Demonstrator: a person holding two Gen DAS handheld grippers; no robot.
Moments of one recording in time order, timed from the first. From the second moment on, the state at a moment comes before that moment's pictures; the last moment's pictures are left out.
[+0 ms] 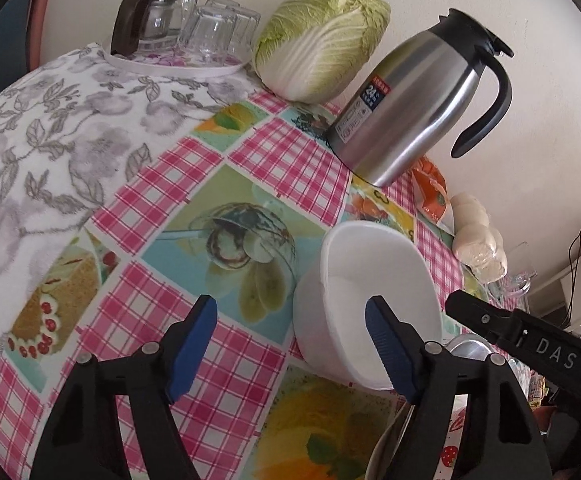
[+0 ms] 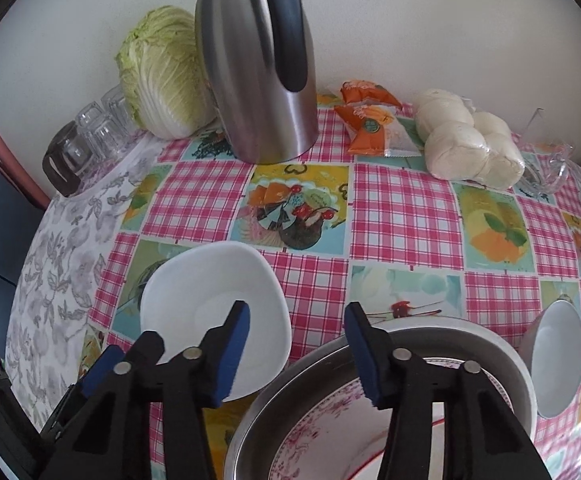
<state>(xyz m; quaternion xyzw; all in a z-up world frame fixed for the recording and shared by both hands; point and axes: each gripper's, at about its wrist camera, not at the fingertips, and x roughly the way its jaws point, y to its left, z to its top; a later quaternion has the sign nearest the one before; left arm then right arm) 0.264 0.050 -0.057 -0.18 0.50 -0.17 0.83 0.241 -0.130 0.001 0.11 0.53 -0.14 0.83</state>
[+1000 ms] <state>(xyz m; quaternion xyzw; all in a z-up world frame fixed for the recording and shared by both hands) 0.268 0.035 -0.080 -0.18 0.52 -0.16 0.82 0.263 -0.107 -0.033 0.06 0.56 -0.10 0.82</state>
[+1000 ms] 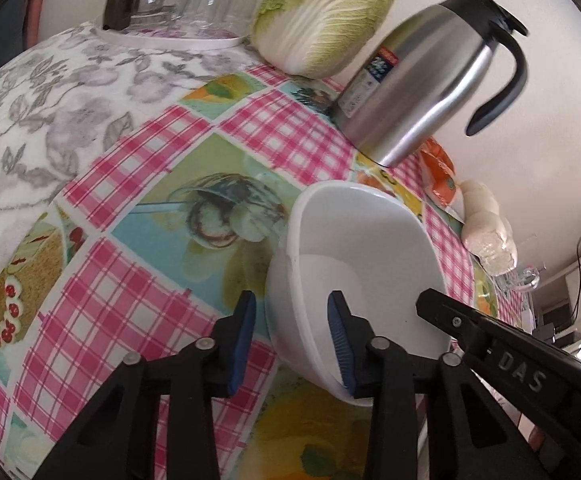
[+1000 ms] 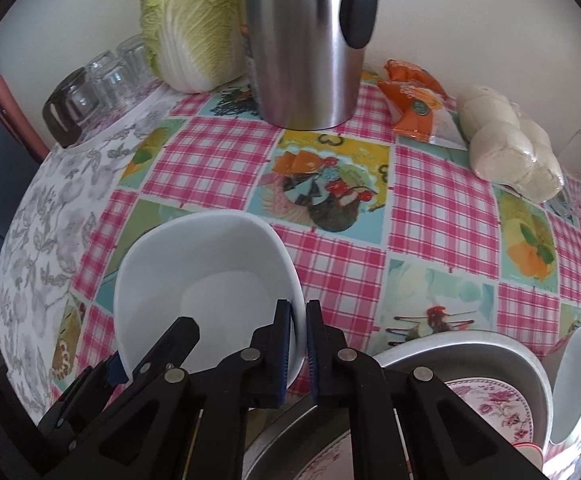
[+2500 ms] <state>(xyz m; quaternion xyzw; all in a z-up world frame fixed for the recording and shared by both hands) 0.180 0.077 0.071 -0.17 0.41 -0.17 0.88 0.143 -0.059 0.115 0.06 0.41 -0.02 0.91</state>
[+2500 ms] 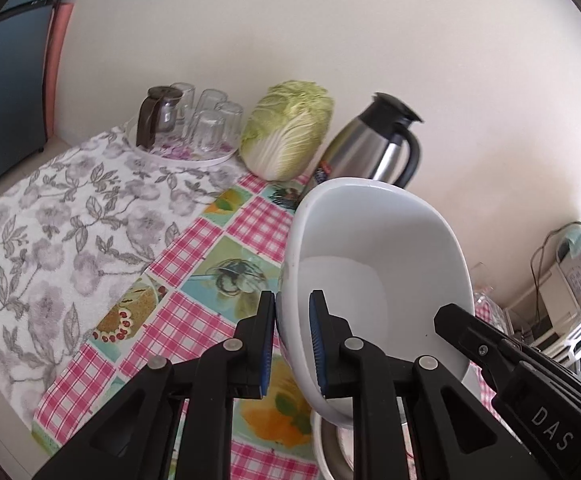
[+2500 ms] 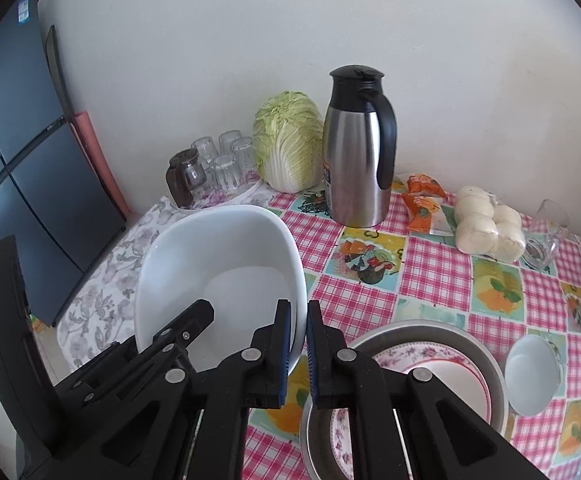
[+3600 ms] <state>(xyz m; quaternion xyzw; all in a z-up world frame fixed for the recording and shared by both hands) 0.115 0.001 0.097 -0.03 0.40 -0.21 0.89 0.040 -0.132 0.081 0.19 0.35 -0.06 0.91</state>
